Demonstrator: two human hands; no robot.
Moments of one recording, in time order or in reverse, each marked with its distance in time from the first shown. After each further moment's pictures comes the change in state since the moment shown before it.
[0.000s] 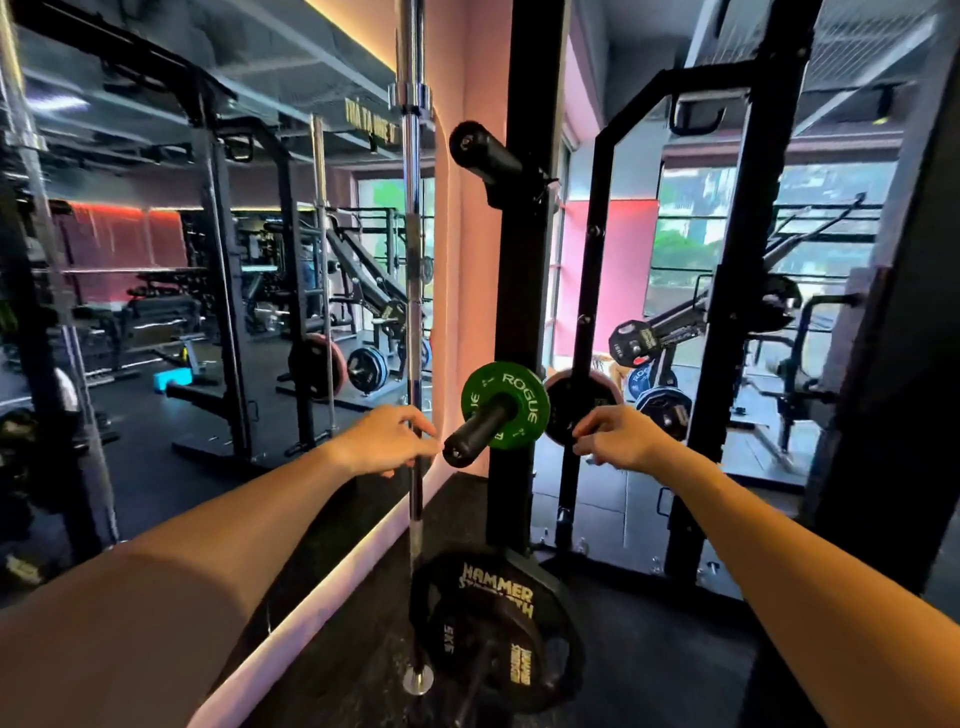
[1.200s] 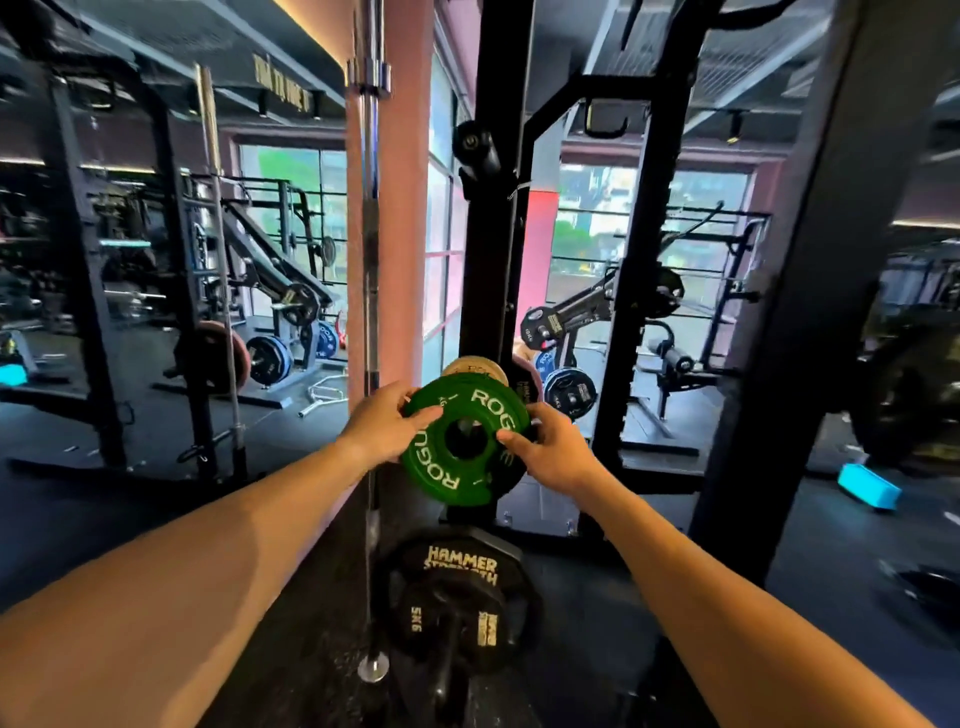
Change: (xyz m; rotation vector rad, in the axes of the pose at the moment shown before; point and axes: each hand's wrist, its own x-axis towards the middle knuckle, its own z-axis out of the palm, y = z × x) left_hand -0.006 -0.014 -0.004 -0.195 0.113 0.260; right_hand -0.093 -0.073 0.077 0.303 0.213 -0.068
